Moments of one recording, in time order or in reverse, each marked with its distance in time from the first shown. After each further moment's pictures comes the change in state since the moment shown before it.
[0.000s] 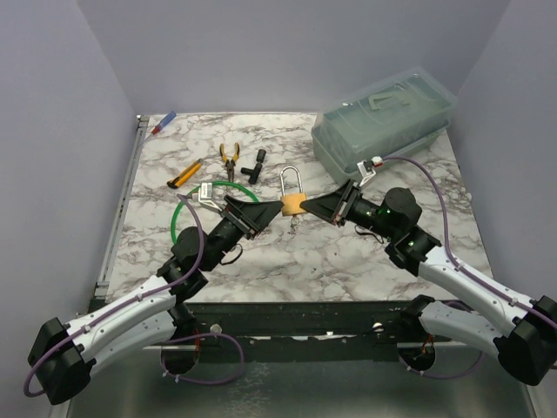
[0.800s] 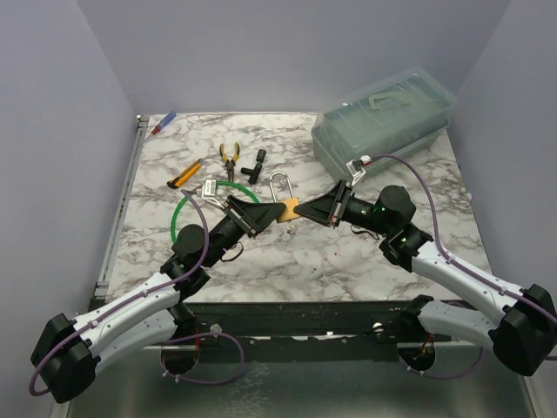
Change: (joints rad) left arm 0.047 0.051 -0.009 0.083 0.111 0.014; right arm 0.000 0.069 0.000 0.101 -0.132 0.053
